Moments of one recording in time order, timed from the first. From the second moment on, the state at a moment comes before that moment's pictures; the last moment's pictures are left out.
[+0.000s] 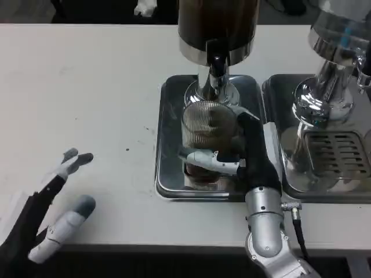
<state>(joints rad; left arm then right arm) 0.17 0.45 0.11 0.55 0.16 -0.88 -0.08 -0.47 0.10 0.14 0.99 -0.31 -0.50 -0.50</state>
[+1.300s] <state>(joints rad) 0.13 0.43 0.08 0.58 0.17 -0.88 -0.08 -0.31 0.05 0.18 0.69 -0.39 -0.41 -0.51</state>
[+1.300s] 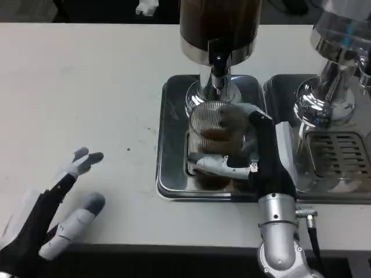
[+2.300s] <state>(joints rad) 0.28 0.58 0.11 0.23 0.55 -0.76 0.03 0.02 0.02 0.19 0.16 -0.40 -0.28 -0.34</state>
